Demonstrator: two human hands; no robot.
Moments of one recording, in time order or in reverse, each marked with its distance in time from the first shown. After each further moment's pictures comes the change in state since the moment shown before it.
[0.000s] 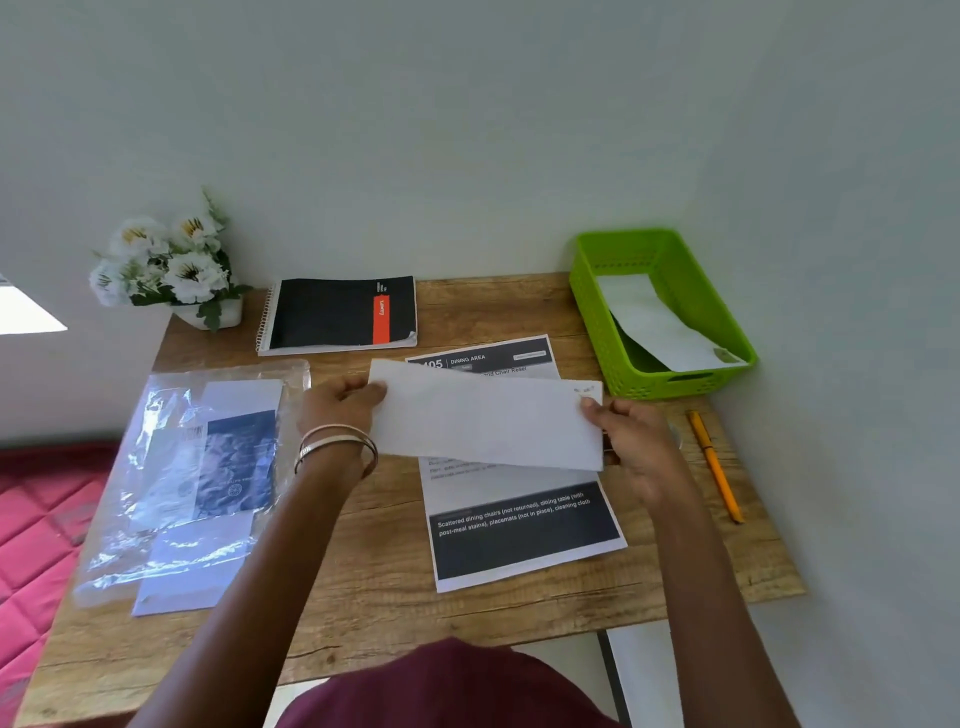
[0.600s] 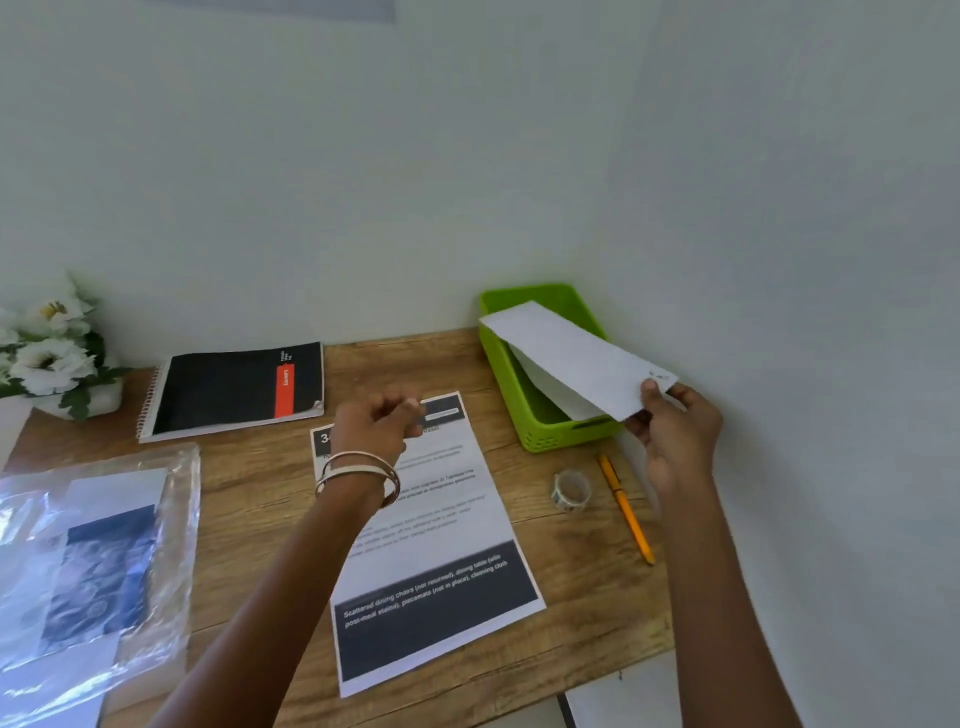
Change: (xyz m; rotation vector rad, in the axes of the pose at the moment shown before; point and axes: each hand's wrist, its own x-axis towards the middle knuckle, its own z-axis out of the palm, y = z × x) left_hand -0.031 0.050 0.106 -0.130 -0.334 0.175; right_hand 0.037 -0.056 -0.103 0.460 0.511 -0.222
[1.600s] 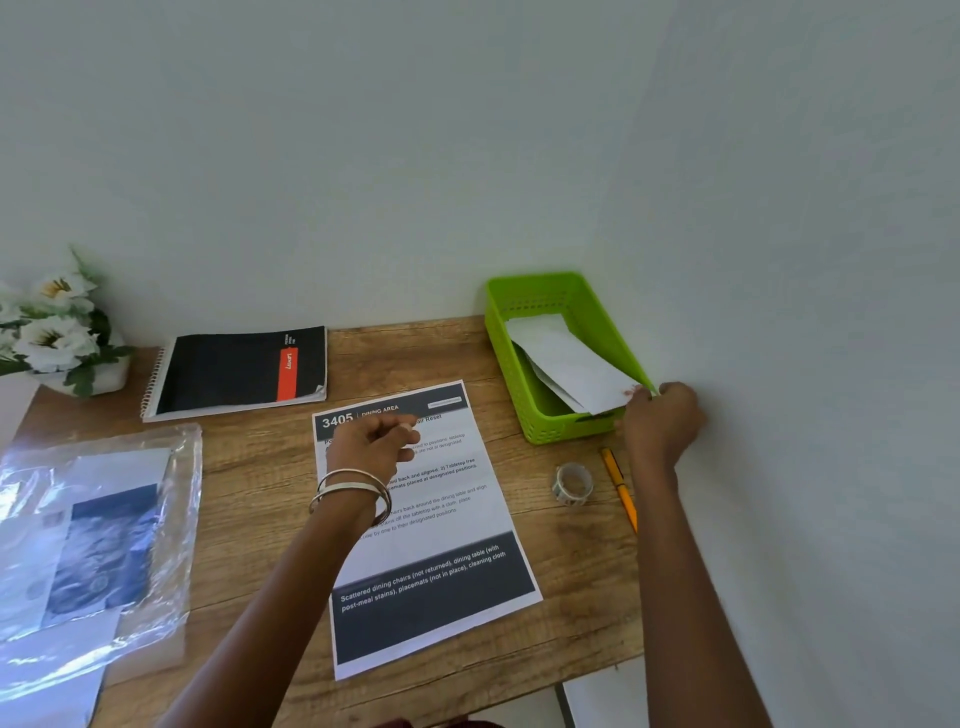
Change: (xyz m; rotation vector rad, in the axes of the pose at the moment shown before) left_hand 0.001 -0.038 -0.006 0.091 0.025 -0.102; right_hand 0.016 0.026 0.015 -0.750 0.231 -0.312
